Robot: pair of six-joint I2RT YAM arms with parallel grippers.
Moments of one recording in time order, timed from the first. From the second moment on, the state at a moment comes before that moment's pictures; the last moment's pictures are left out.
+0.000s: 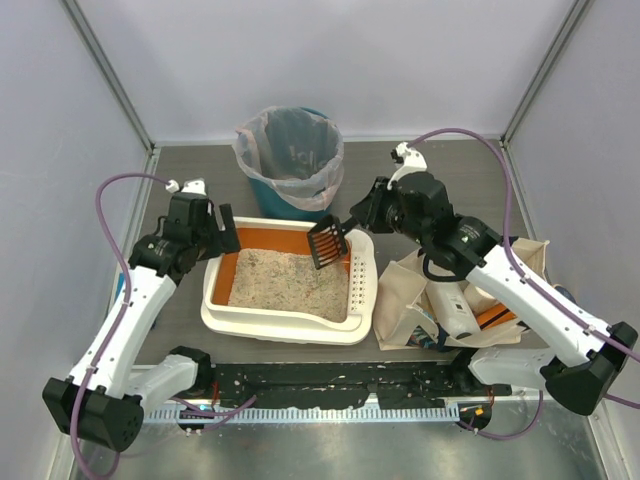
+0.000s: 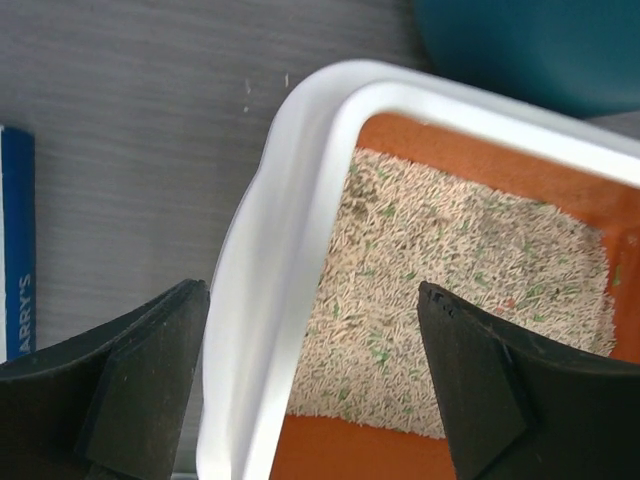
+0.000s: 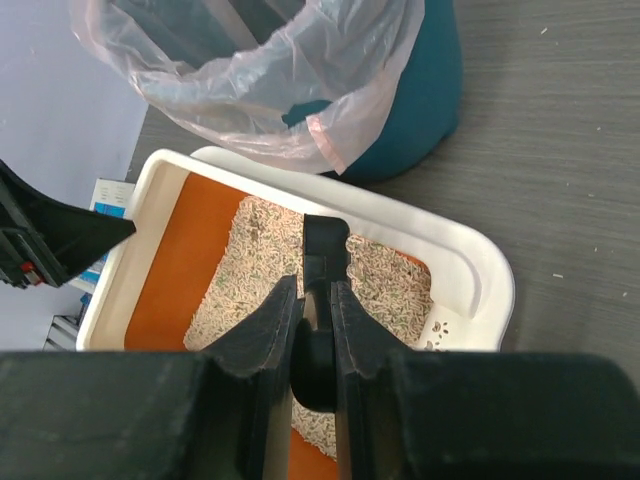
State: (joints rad) left arm -0.27 1.02 1.05 -0.80 -0.20 -0.39; right arm 0.73 1.17 1.22 -0.47 0.16 0.61
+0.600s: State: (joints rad) left arm -0.27 1.07 0.98 -0.90 -0.17 -0.42; right arm 0.71 1.26 1.14 -0.44 0.01 0.54
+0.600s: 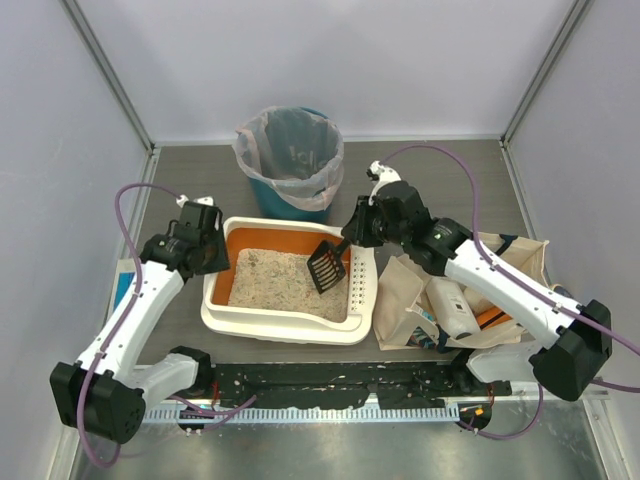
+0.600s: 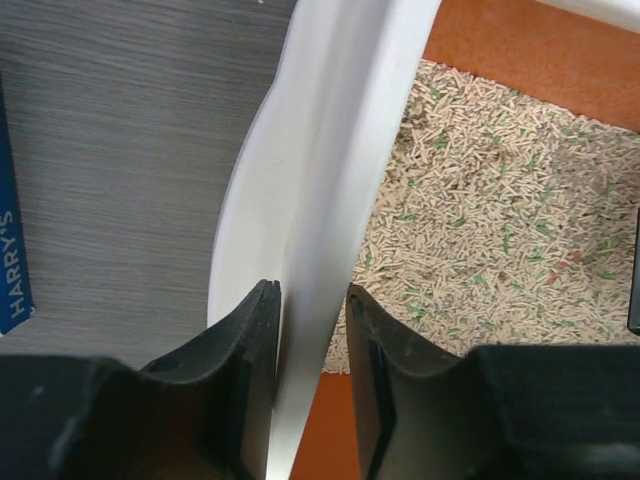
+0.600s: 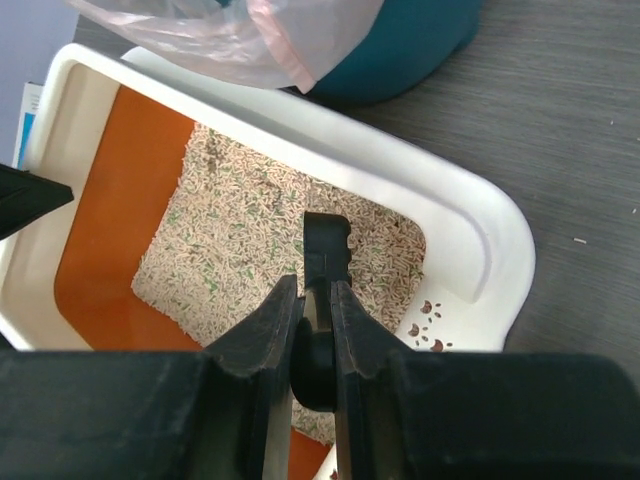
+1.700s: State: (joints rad) left arm -0.27 0.97 0.89 -0.83 -0.13 -0.34; right arm 0.85 1.39 1.16 -0.45 0.42 0.59
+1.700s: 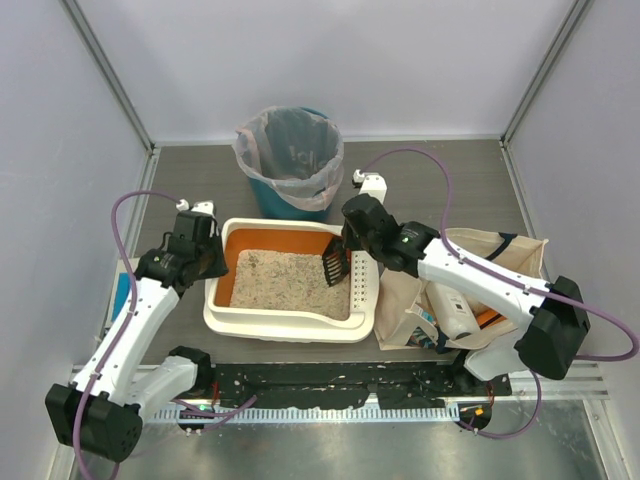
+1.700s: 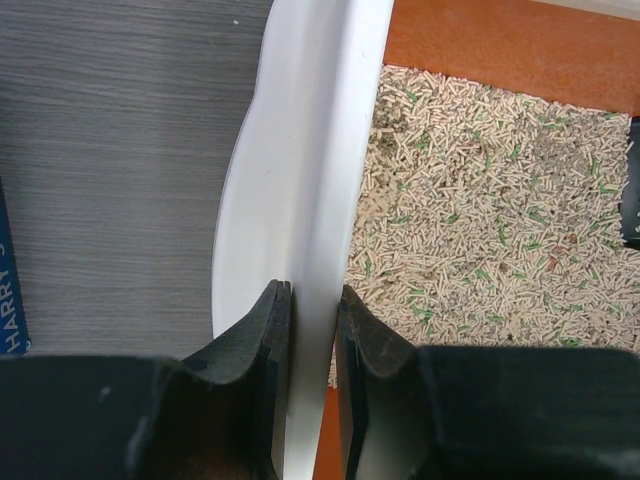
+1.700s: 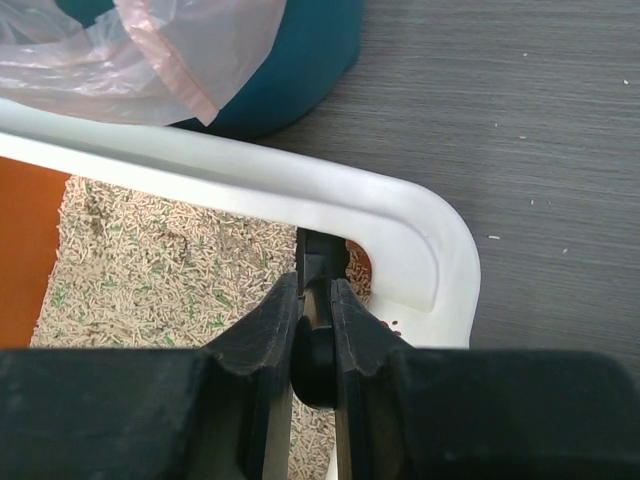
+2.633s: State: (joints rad) left arm -0.27 0.95 0.87 -0.81 -0.12 -0.34; right arm 0.83 1.36 0.84 0.05 0.40 0.72
